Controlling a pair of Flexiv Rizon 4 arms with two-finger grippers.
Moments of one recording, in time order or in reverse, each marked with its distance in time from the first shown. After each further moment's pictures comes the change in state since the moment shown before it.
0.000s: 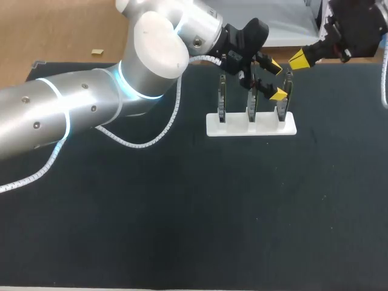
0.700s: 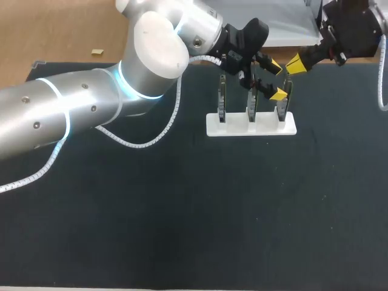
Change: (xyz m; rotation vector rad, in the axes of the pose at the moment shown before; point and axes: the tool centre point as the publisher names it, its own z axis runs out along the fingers) left arm 0.000 0.000 0.000 0.000 0.000 0.000; right arm 0.011 -0.004 0.010 -0.011 0.031 0.022
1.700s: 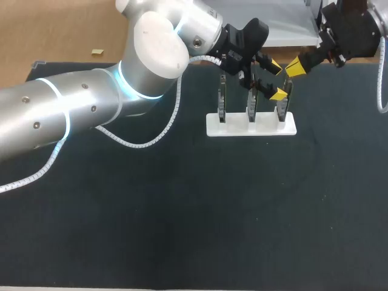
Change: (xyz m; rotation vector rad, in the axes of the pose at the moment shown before) left arm 0.000 0.000 0.000 0.000 0.000 0.000; right arm 0.005 0.001 0.004 -0.006 0.007 0.027
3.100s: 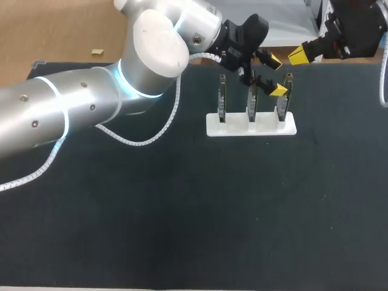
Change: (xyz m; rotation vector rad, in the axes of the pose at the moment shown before) left arm -0.008 0.007 -0.008 -0.034 -0.002 0.027; right arm -0.022 -0.007 -0.019 0.050 -0.072 -0.049
